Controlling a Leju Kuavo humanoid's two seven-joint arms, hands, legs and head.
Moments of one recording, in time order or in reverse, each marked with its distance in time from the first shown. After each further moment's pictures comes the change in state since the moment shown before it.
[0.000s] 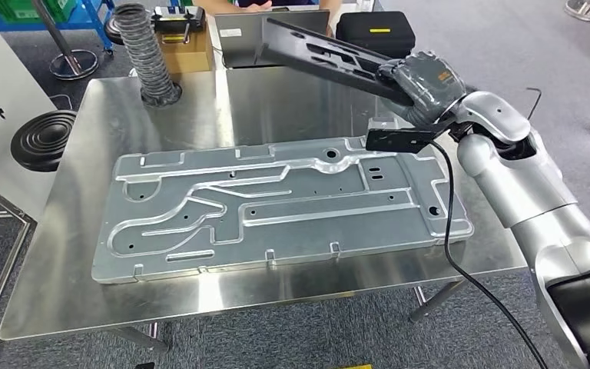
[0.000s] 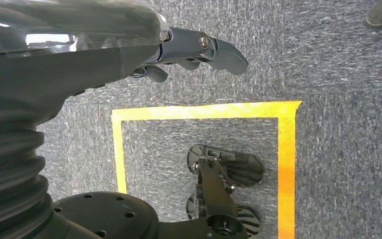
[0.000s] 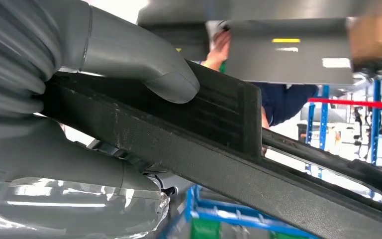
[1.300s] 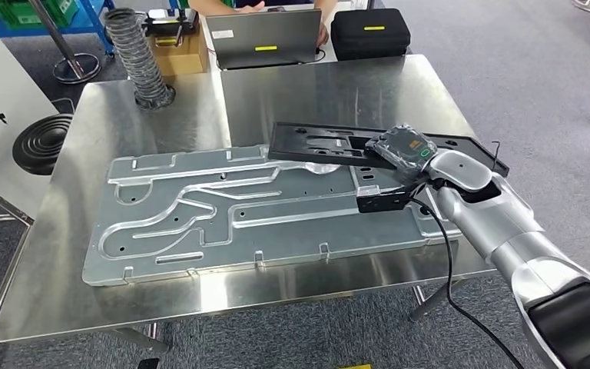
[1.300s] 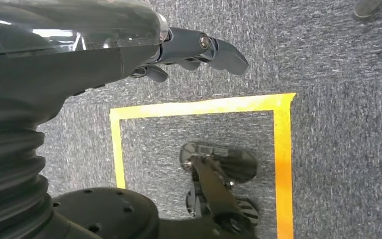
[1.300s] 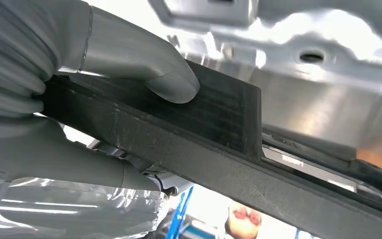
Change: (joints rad) left arm -0.008 0.000 -0.001 0.000 -0.004 -0.006 -0.005; right arm 0.110 0.039 0.145 0.243 0.114 -0.101 -0.059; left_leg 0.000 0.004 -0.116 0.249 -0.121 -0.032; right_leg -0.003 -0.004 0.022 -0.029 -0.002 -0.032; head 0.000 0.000
